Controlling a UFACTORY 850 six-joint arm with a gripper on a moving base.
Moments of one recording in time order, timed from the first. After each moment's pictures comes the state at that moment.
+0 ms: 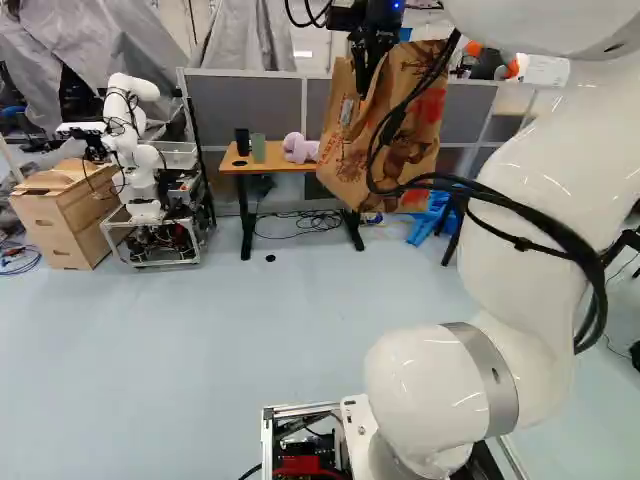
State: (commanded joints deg) arm 0.0 -6.7 -97.2 0.0 -91.0 -10.8
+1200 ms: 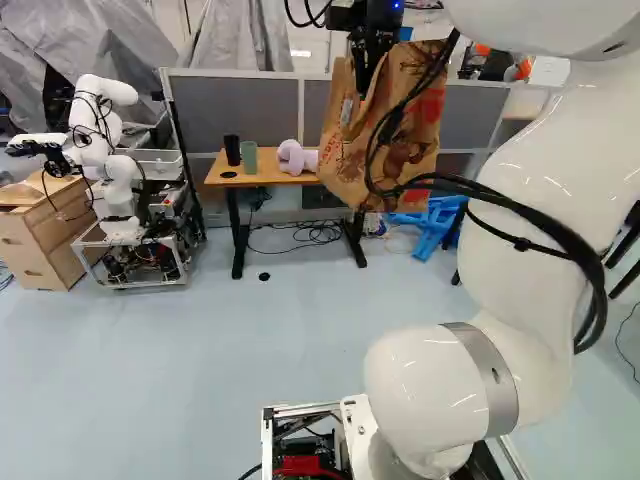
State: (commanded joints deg) arm 0.0 -6.7 -97.2 0.0 -91.0 -10.8
